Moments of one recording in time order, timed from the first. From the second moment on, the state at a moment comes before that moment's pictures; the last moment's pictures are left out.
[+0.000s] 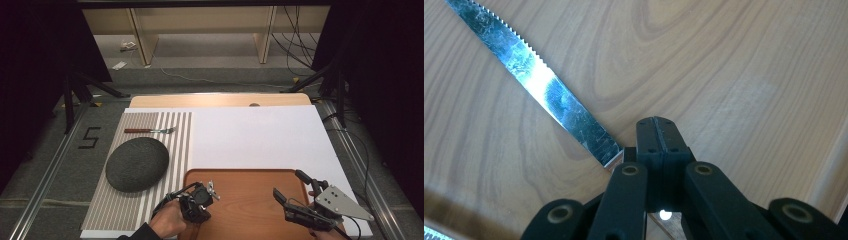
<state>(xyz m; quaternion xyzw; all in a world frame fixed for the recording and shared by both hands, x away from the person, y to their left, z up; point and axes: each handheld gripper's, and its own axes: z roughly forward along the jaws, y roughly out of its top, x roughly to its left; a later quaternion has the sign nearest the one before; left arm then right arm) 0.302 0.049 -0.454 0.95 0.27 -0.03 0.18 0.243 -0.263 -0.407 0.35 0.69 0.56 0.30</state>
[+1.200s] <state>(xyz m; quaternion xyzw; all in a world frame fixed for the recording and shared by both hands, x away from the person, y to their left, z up) 0.317 0.078 -0.456 0.94 0.31 -0.04 0.17 0.243 -0.263 -0.407 0.35 0.69 0.56 0.30</state>
